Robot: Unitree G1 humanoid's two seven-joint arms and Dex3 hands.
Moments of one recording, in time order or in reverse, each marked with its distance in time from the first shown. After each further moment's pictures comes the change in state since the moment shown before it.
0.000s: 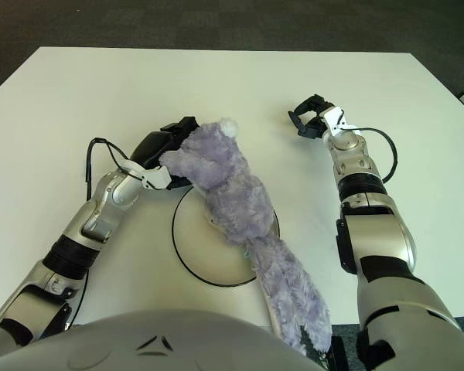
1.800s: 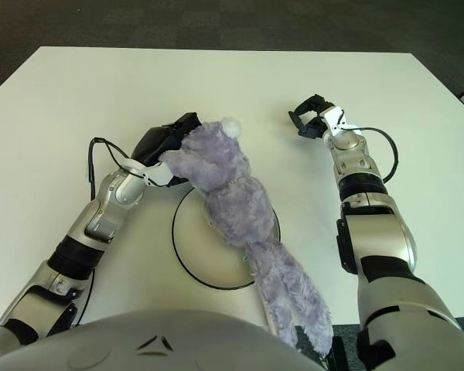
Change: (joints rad) left arm 0.000 -0.058 0.012 -0.045 -0.020 0.014 0.061; right arm 0.000 -0.005 0.005 -0.001 0.000 0.005 0.000
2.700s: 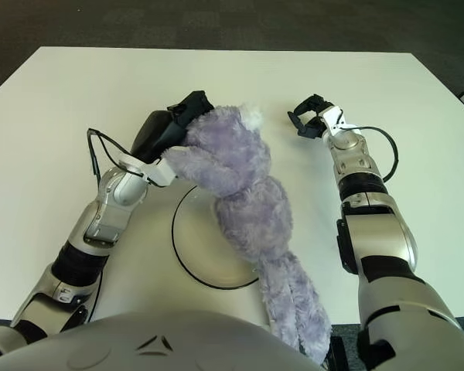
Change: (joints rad) left arm 0.026 -0.067 -0.005 -0.247 0.029 0.042 -0.006; right arm -0.001 -0.002 0.020 -0.007 -0.001 0.000 0.000
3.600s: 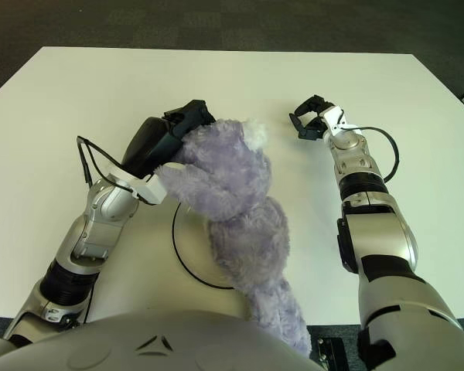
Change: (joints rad) left arm 0.068 0.047 -0.008 -0.104 0.003 -0.025 -0.054; right arm -0.005 -0.002 -0.005 0.018 0.001 -0.005 0.000
